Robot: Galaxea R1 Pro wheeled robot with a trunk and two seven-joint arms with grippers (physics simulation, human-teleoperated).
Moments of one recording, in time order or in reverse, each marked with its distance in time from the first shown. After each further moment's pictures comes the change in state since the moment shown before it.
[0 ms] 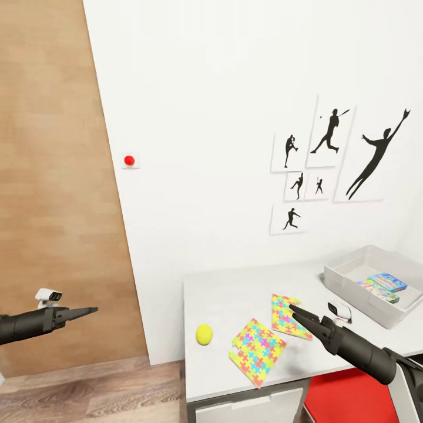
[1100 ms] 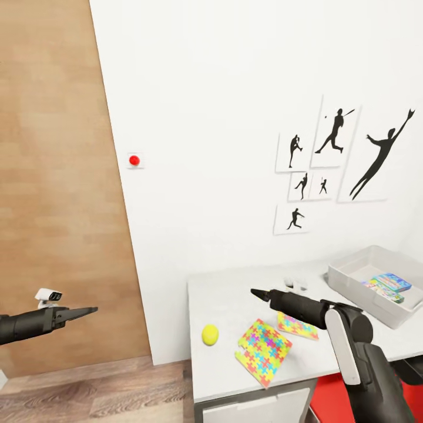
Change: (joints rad) left arm 0.000 0.000 0.000 0.000 0.000 0.002 0.000; right arm -0.219 0.090 0.276 -0.034 0.044 0.299 -0.932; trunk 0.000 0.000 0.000
